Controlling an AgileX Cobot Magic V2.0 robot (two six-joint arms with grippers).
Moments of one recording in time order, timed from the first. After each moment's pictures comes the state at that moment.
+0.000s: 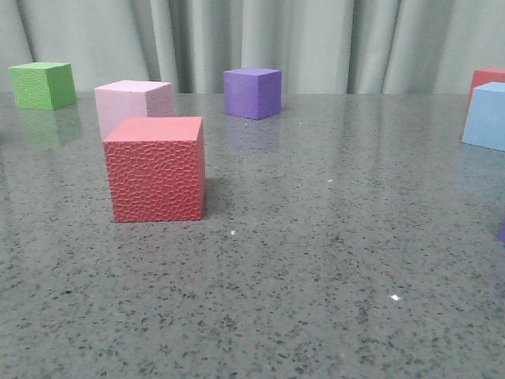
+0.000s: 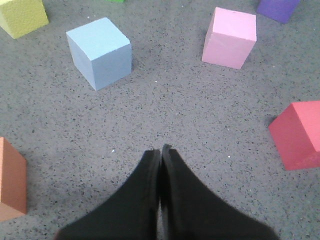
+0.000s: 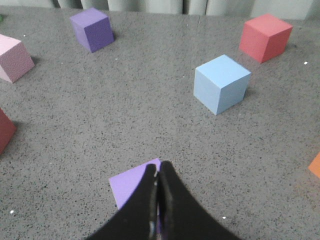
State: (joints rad) left arm -0.06 0.62 -0.82 -0.07 0.92 -0.02; right arm 0.10 0.45 -0.82 0.14 0.91 -0.01
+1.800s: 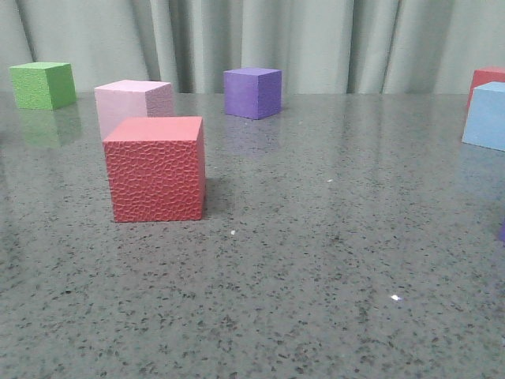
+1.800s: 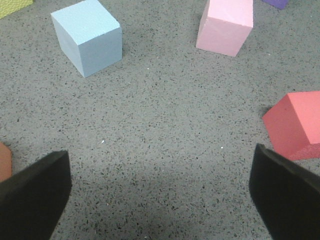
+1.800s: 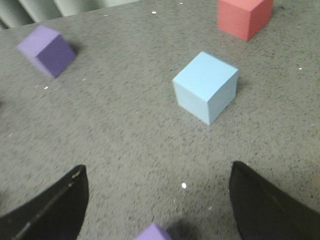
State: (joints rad) left arm -0.06 0.65 -0.83 -0.10 0.94 -0.02; right arm 0.10 0.85 -0.98 0.03 0.80 0.31
